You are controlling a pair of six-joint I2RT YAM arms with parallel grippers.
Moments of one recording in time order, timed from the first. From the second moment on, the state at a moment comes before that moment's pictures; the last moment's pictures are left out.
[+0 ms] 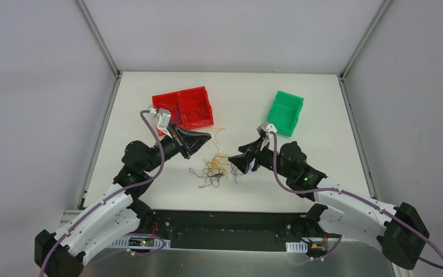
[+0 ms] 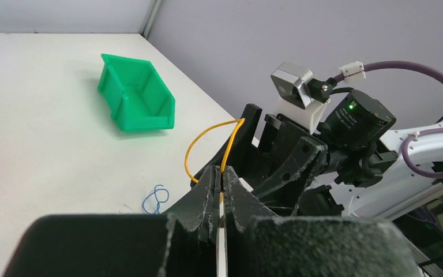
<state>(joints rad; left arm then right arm) -0.60 0.69 0.50 0.40 0.30 -0.62 0.86 0.93 0.48 0.30 -0.12 0.34</state>
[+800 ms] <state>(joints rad) -0.60 1.01 0.60 0.34 0.21 -0.66 0.89 1.00 0.53 0.30 -0.18 0.46</state>
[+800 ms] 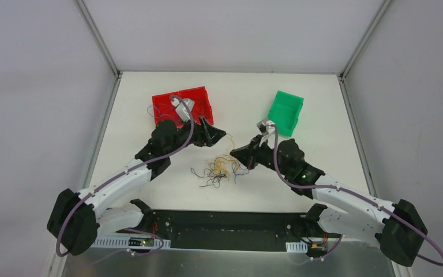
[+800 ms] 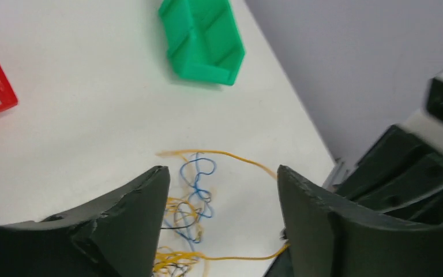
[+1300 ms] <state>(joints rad) -0.61 1.14 0.68 0.24 0.35 -0.46 0.66 0.86 0.42 0.32 0.02 0.77</state>
